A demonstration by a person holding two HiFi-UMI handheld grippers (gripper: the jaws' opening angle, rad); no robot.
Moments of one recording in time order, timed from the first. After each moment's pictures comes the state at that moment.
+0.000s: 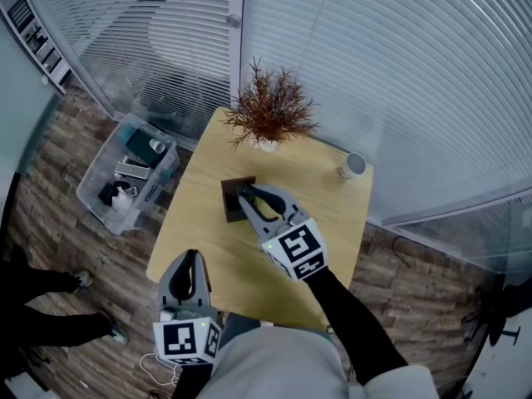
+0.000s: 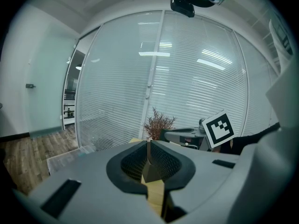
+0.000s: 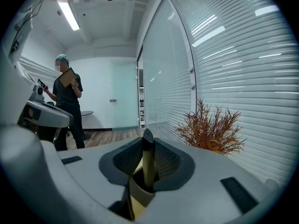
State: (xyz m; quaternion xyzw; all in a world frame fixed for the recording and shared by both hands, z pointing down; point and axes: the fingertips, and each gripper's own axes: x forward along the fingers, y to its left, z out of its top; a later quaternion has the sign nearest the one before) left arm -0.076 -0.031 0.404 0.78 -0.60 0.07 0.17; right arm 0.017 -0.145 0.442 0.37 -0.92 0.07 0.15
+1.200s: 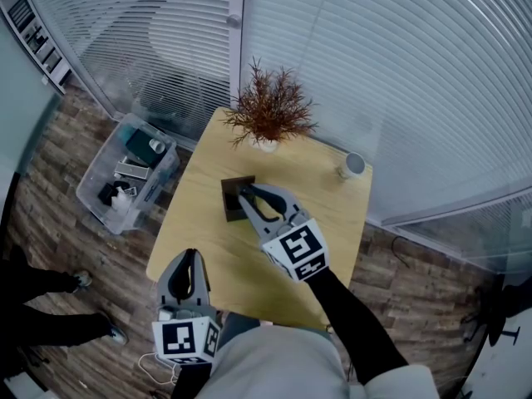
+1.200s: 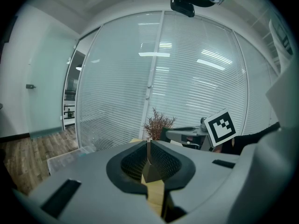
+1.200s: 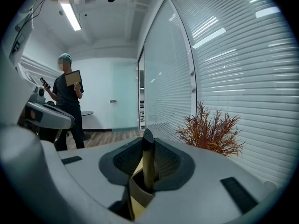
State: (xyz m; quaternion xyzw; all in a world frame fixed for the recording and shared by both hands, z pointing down) left arm -0.078 -0.029 0.403 0.78 -0.60 0.07 0.17; right arm 0.018 -0.141 0.433 0.37 -0.92 0.06 0.15
